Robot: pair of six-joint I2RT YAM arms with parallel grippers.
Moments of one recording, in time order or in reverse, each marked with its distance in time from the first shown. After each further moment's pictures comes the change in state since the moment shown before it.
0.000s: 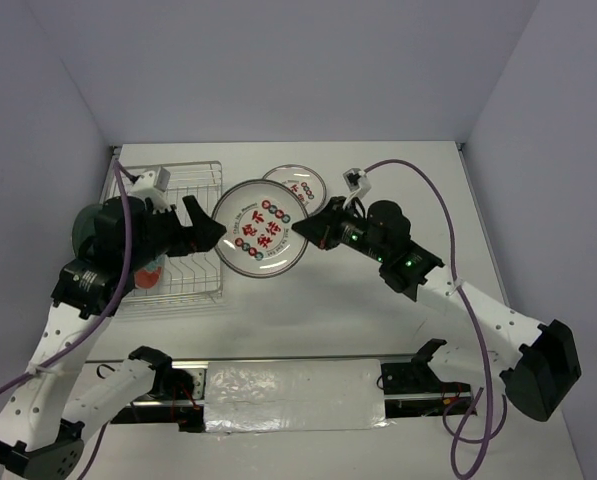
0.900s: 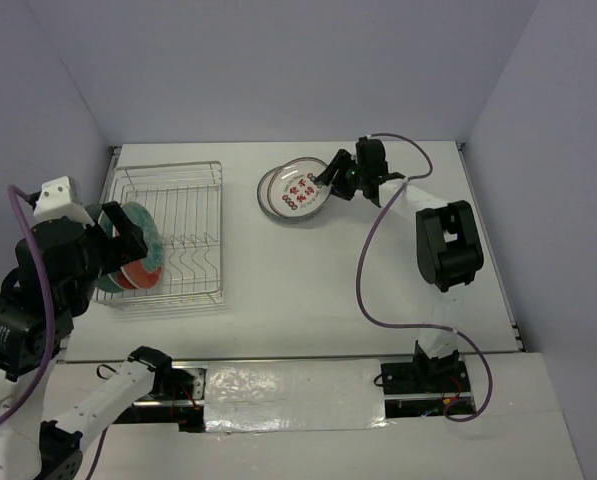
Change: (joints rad) left arm -0.001 -0.054 0.404 -0.501 -0.654 0.061; right arm -0.428 0.897 0.587 -0.196 -0.056 0.140
